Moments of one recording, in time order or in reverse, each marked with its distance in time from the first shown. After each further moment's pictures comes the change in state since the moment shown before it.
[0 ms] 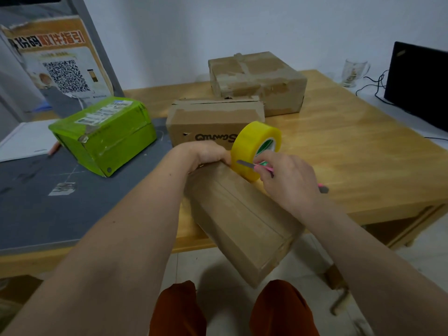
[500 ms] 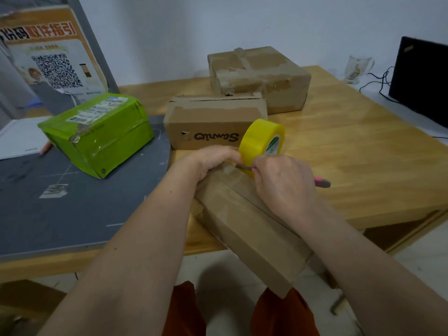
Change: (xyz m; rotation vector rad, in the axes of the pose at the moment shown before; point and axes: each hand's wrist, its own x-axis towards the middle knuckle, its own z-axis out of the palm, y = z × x) left_hand 0.010 -0.004 0.022 -0.366 -0.074 0.188; right_hand 0.006 -0.020 0.005 -0.341 0.026 -0.127
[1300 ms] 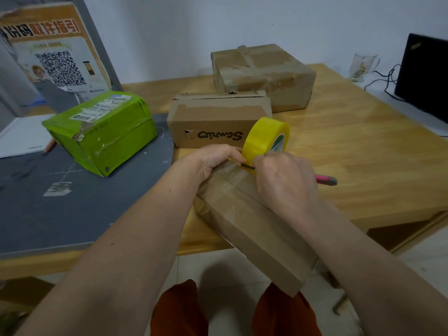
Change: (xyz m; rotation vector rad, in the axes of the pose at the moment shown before) left_hand 0.005 -0.005 -0.003 -0.176 -0.038 -0.007; right_hand 0.002 -0.008 -0.001 -0.108 0.027 -0.058
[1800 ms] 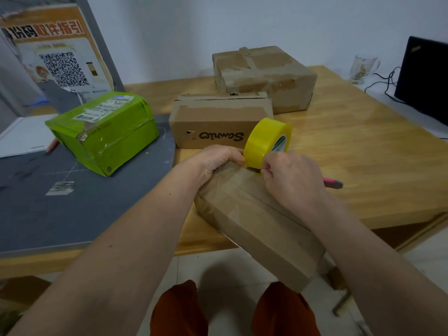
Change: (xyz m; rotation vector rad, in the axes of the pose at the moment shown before) left_hand -0.002 -0.005 0.000 -0.025 0.169 0.038; right_hand 0.007 0.013 -0.004 0.151 -0.190 0.134
